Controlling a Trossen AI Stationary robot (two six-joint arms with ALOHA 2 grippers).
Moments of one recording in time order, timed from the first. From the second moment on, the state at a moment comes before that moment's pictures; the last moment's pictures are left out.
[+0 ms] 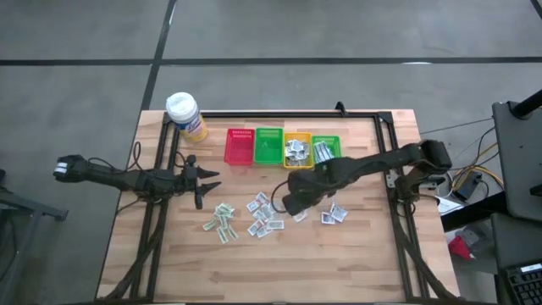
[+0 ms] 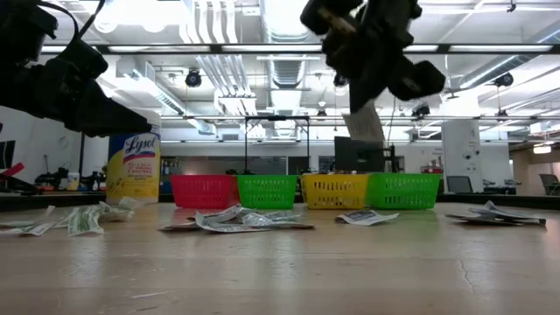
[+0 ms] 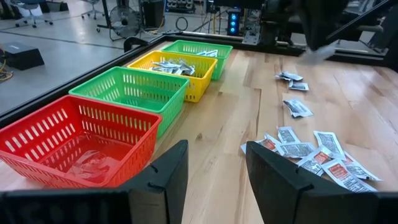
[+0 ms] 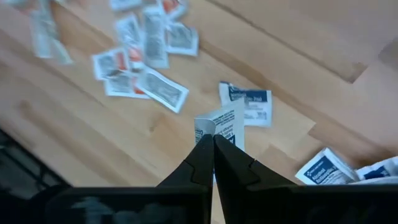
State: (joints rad) left arm -0.15 0.38 0.01 0.07 -0.41 -0.15; right arm 0.11 1.69 1.32 -0.81 -0.11 1.23
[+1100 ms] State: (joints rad) left arm -0.15 0.38 0.01 0.07 -0.41 -0.15; right arm -0.27 1.50 1.32 -0.67 0.19 0.77
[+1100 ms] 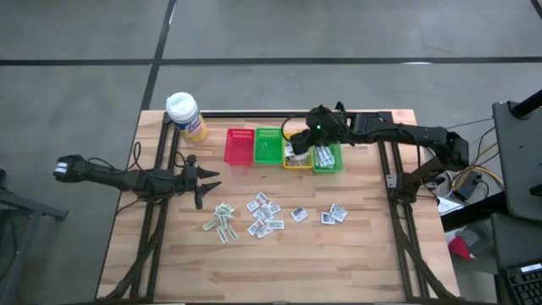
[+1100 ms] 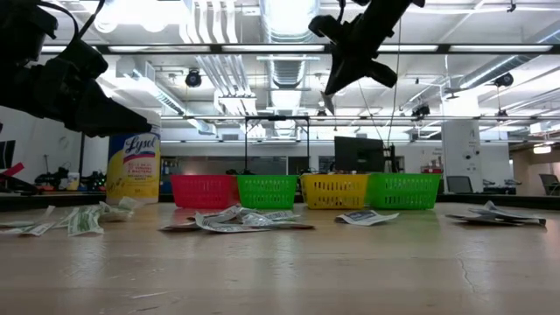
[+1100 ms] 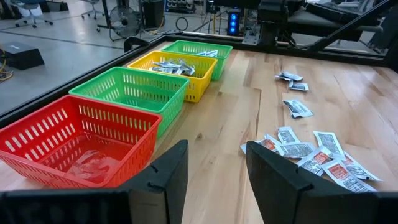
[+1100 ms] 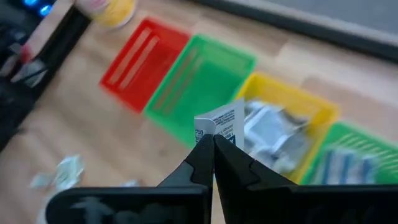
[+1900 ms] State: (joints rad) left arm -0.15 0.38 0.01 0.07 -0.41 -0.15; right arm -0.30 1.53 1.26 -0.59 0.29 0.75
